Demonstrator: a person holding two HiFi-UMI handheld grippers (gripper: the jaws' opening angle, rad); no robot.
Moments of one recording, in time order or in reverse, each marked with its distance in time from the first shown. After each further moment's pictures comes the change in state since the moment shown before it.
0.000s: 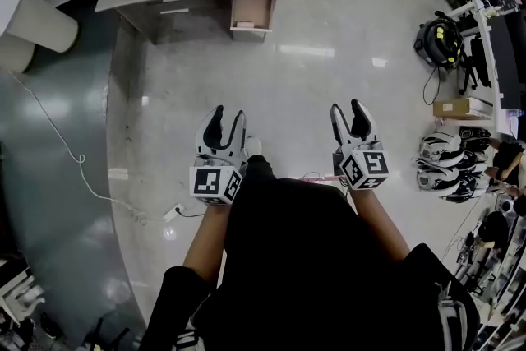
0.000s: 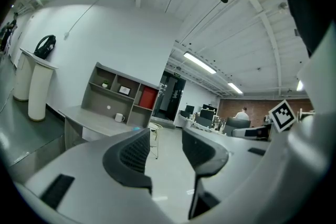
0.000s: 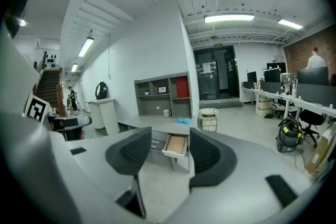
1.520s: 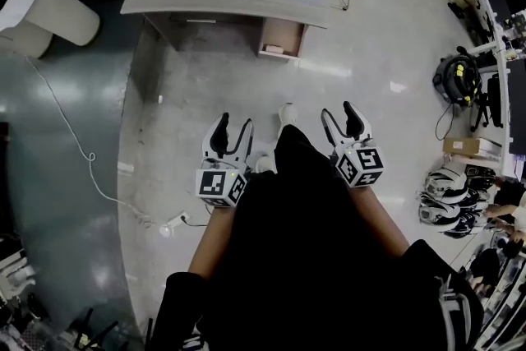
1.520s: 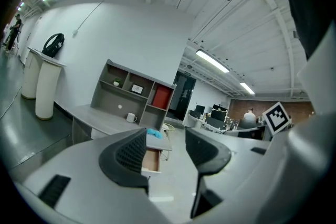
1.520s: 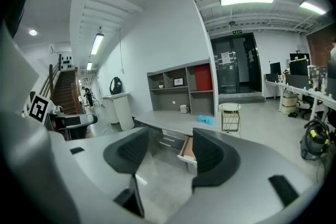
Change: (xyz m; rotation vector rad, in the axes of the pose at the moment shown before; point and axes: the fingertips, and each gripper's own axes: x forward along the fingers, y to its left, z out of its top) left arm 0.060 0.101 0.022 -0.035 0.006 0.094; right arm 0.160 0.053 0.019 -0.038 0.067 0.194
